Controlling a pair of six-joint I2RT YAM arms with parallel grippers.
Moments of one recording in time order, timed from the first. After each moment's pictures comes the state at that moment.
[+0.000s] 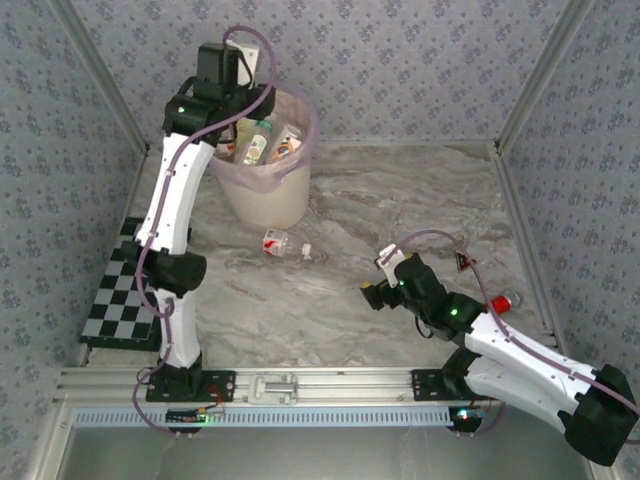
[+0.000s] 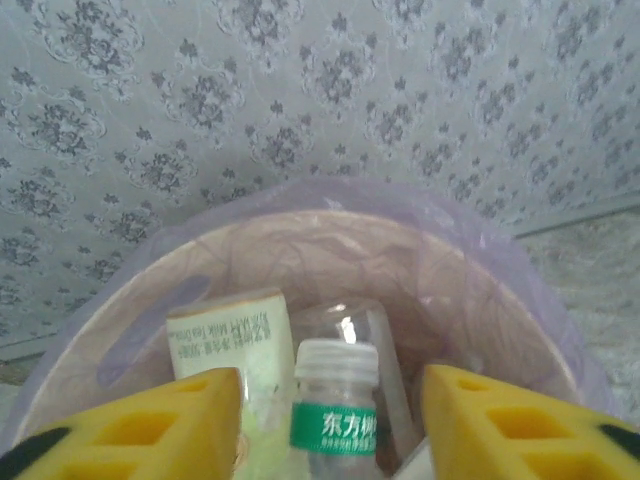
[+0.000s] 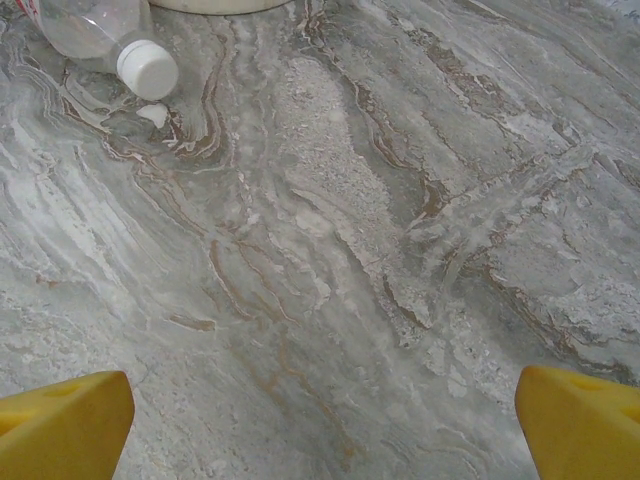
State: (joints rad) left arm -0.37 1.99 2.51 -1.02 -0.09 -0.06; right arm 0.78 0.82 0.48 -0.31 0.27 -0.01
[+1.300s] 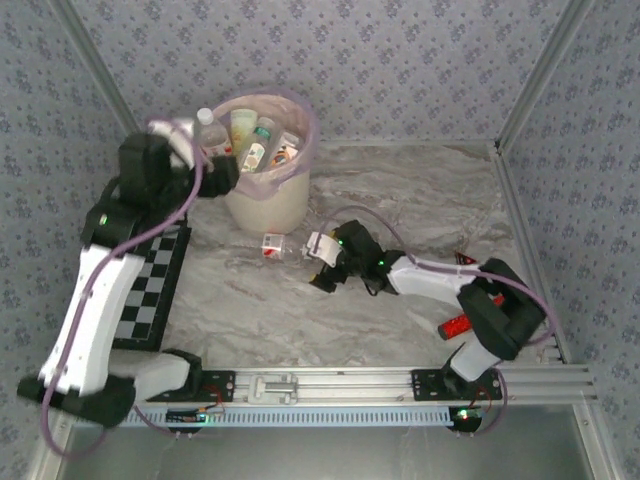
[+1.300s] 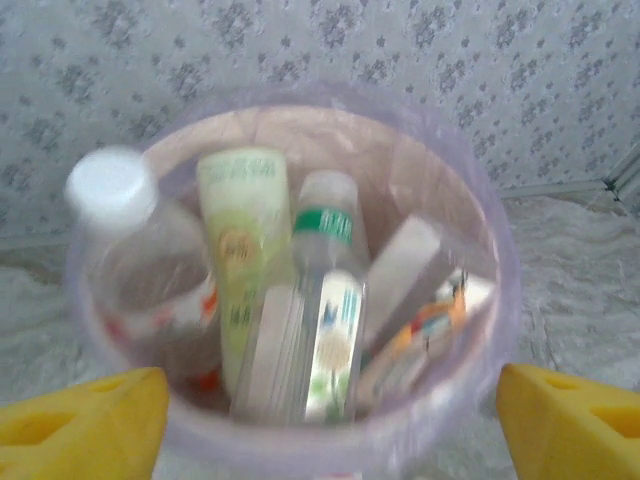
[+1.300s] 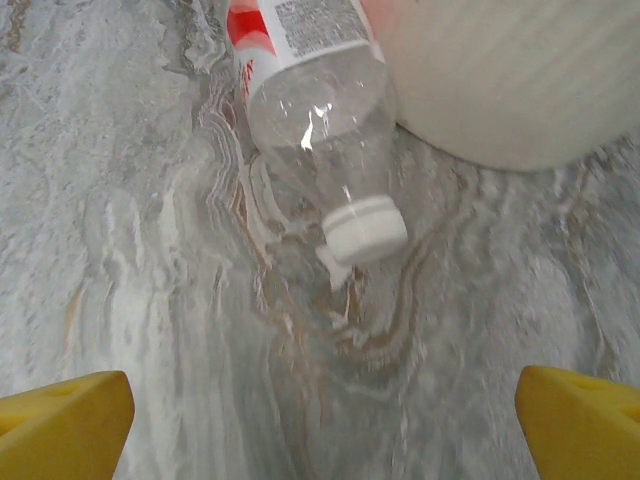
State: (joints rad) left arm -0.30 1.11 1.51 -0.84 -0.02 -0.25; right arm 0.78 1.61 0.85 0.05 -0.09 -0.45
